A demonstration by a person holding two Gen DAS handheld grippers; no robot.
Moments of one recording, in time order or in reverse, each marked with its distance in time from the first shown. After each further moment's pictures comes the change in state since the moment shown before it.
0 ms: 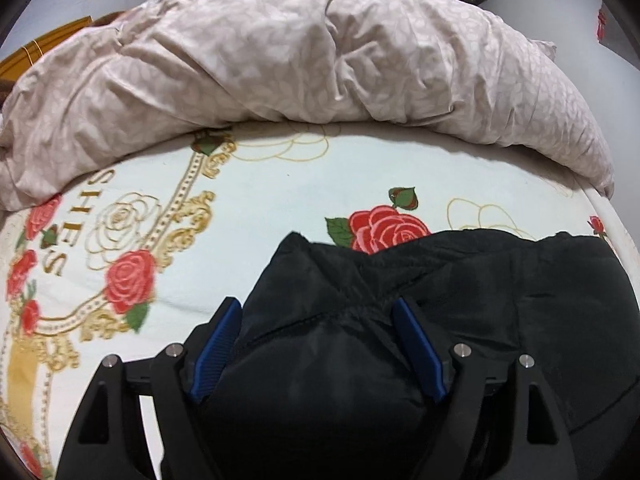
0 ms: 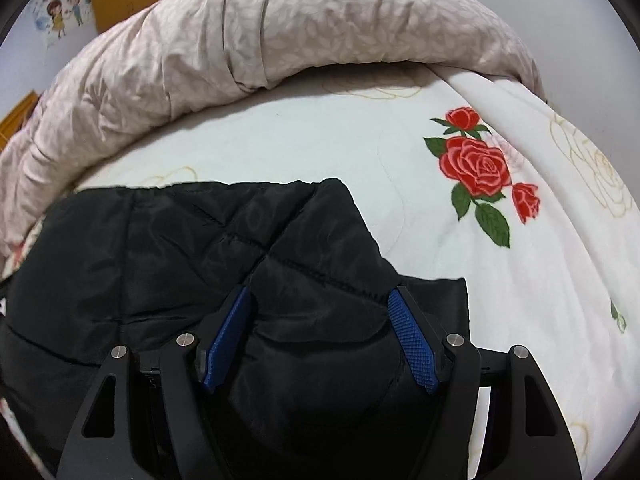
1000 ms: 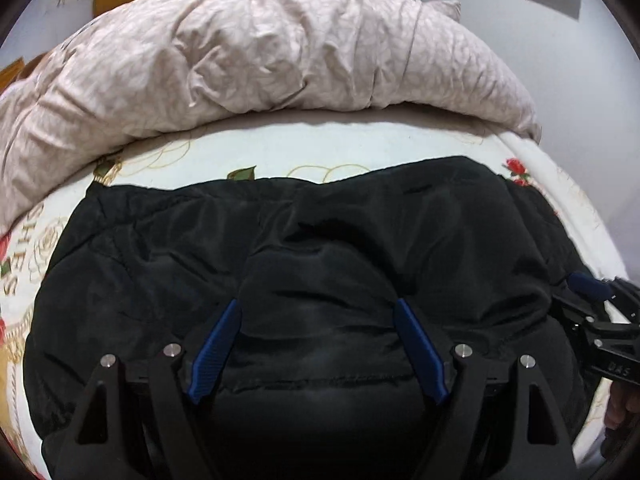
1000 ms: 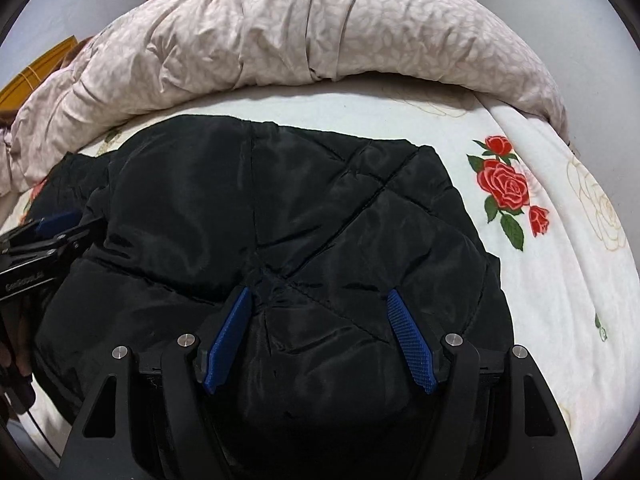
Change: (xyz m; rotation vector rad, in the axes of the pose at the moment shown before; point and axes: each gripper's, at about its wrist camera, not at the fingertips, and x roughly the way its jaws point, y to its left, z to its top) left arm -0.032 -0.124 -0.037 0.196 0.025 -0.160; right arm -0.042 0.063 -0.027 -0.182 0.023 0.016
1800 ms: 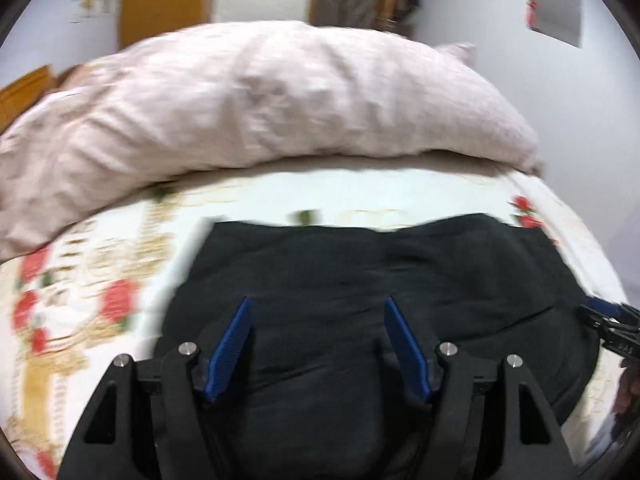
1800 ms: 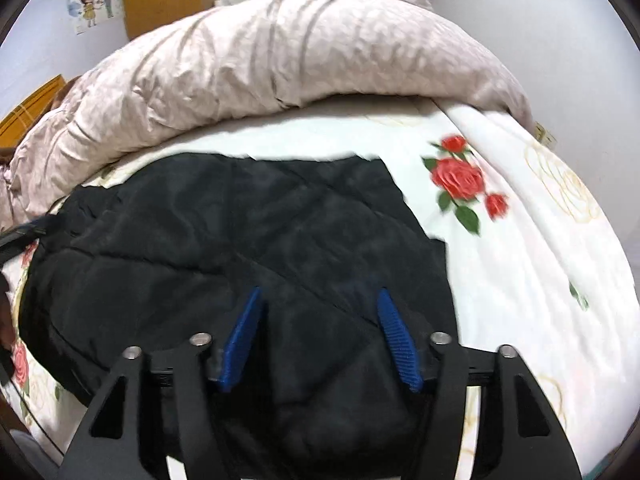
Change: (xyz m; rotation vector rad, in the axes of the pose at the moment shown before) left arm -0.085 0.078 -0.002 -0.052 -0.119 0.060; right arm -0.047 -0.030 -0.020 0.118 -0.063 -0.022
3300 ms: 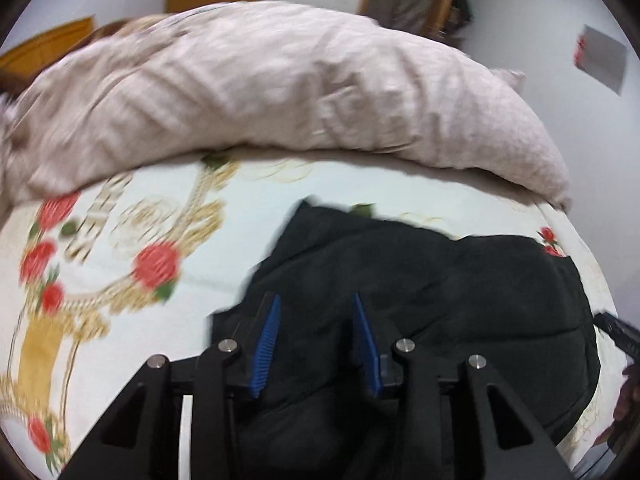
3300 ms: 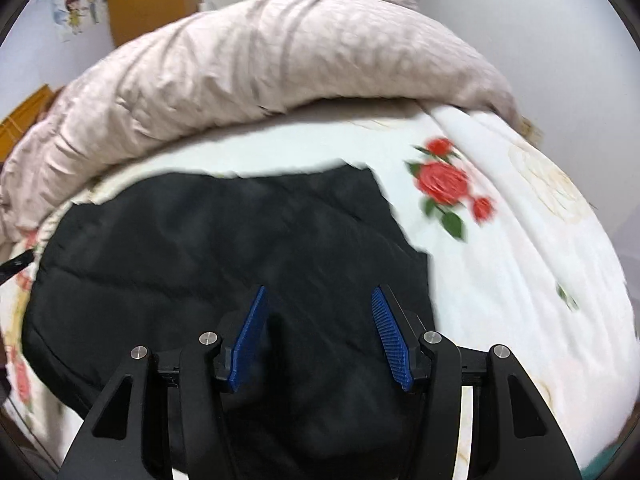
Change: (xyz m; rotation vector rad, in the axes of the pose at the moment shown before) left arm 0.007 0.040 0.004 -0.128 0.043 -0.009; right arm -0.001 0.001 0.024 0.024 -0.010 -0.007
